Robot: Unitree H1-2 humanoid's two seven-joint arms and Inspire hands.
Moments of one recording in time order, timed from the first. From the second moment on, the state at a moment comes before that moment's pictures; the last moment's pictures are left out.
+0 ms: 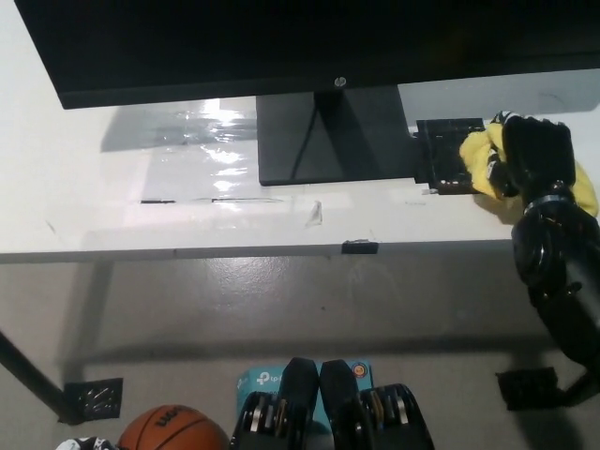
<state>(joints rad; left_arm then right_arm) 0.10 0.40 0.00 0.31 0.06 -0.01 -0.22 -0.76 -0.33 0.41 0.59 -0.82 0.37 -0.12</state>
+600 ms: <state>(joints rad) 0.10 0.40 0.01 0.31 0.07 -0.01 -0.22 -0.76 -0.31 0.34 0.35 -0.82 0.45 0.12</state>
